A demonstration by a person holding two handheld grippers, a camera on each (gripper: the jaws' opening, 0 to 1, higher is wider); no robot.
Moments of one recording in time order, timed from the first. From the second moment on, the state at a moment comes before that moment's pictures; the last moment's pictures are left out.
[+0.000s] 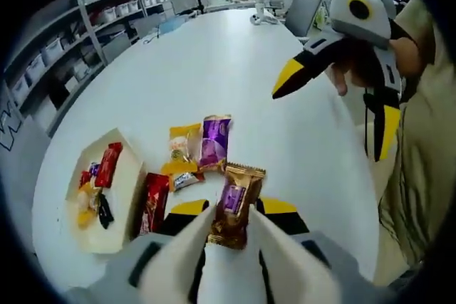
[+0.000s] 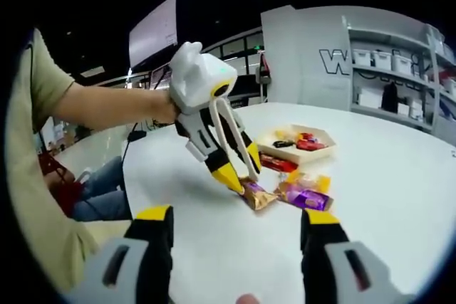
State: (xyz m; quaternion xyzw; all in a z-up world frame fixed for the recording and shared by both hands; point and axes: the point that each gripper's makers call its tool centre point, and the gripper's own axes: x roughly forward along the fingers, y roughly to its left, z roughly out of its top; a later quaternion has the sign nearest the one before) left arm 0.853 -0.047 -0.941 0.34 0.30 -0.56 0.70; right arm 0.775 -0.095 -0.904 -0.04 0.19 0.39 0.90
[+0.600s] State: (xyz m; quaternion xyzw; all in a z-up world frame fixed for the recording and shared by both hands) left arm 0.846 -0.047 -0.946 0.32 0.31 -0.57 0.68; right arm 0.772 -0.094 -0.906 -0.04 0.19 0.40 0.90
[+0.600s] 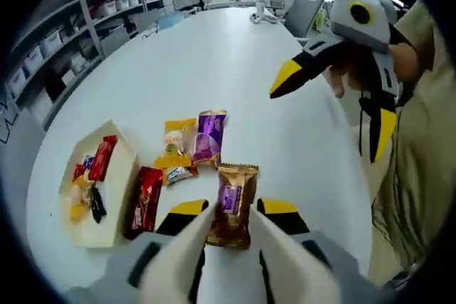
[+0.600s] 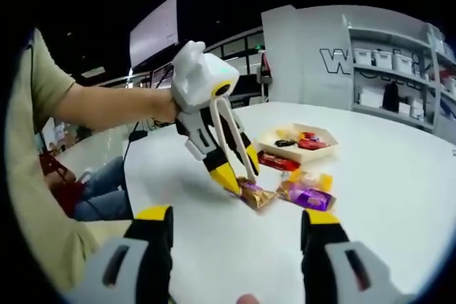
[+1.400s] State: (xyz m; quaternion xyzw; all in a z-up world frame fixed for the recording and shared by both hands) left arm 0.842 -0.036 -0.933 0.28 0.32 -0.57 0.70; right arm 0.772 -0.093 -0.906 -0.04 0.19 0.40 0.90
